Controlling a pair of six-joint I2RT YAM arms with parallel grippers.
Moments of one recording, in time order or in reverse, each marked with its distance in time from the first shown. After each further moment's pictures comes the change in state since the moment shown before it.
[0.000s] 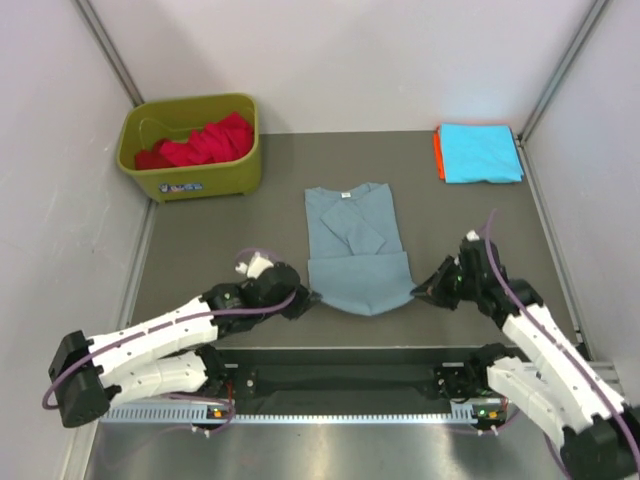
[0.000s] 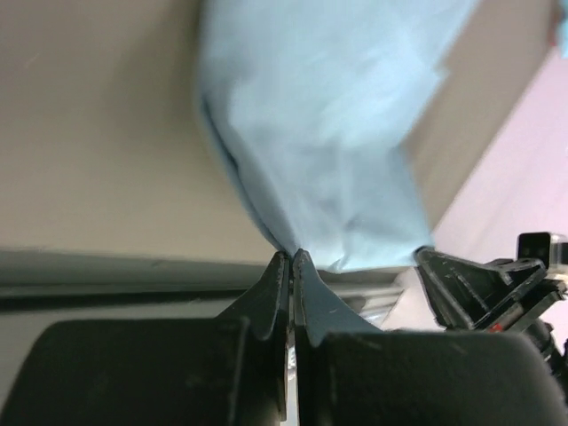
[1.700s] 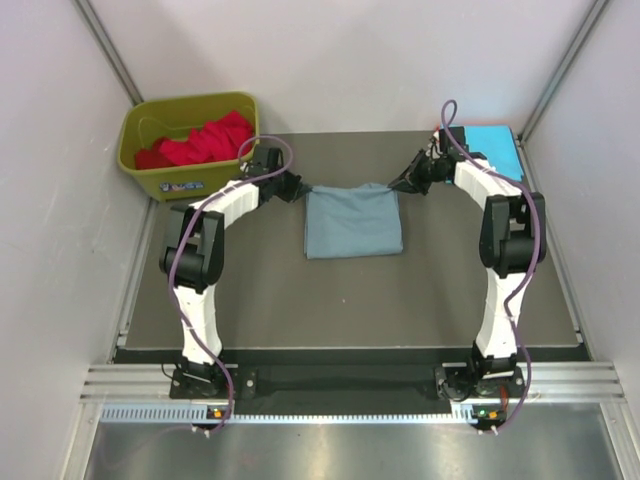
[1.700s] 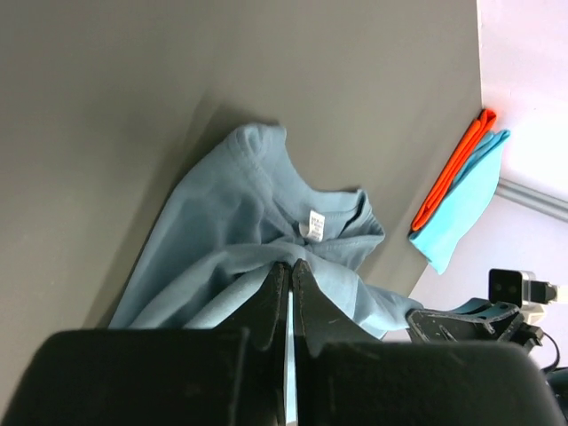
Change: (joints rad) left arm 0.771 1.093 0.866 0.349 0.468 0.490; right arm -0.238 1.434 1.164 0.240 -0.342 -0.236
